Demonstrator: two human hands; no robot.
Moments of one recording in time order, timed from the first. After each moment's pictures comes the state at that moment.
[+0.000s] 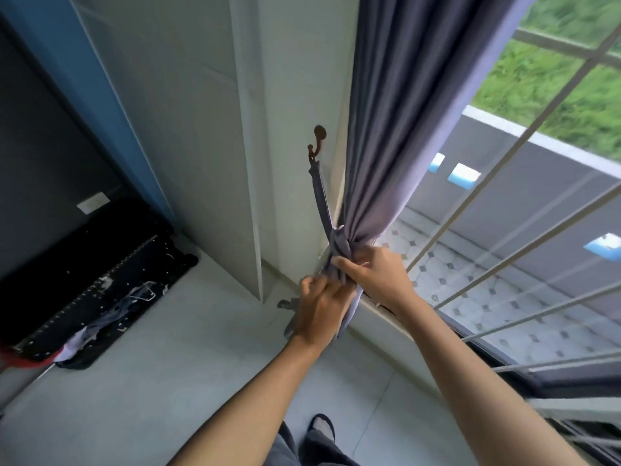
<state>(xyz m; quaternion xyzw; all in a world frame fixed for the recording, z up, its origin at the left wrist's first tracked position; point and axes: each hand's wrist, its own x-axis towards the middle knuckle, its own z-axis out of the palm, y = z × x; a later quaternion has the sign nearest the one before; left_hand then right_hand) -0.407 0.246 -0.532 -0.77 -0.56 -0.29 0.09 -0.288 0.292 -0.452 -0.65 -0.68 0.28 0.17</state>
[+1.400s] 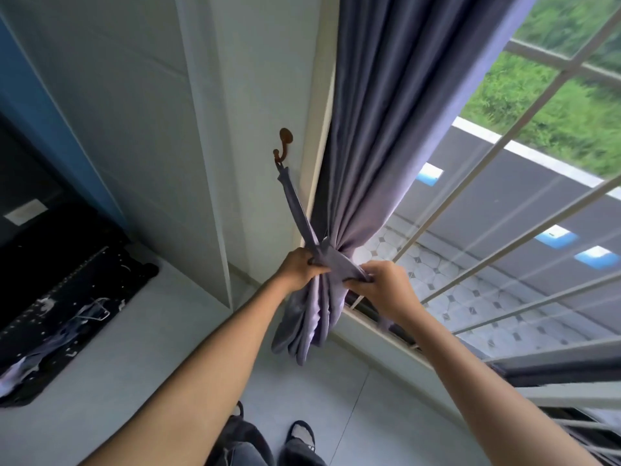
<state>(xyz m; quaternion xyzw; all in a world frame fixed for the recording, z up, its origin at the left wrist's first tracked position) -0.415 0.375 -0.543 -0.61 -0.60 -0.21 -0.47 -0.242 0.302 -0.462 -0.68 -0.67 0.26 0.15</state>
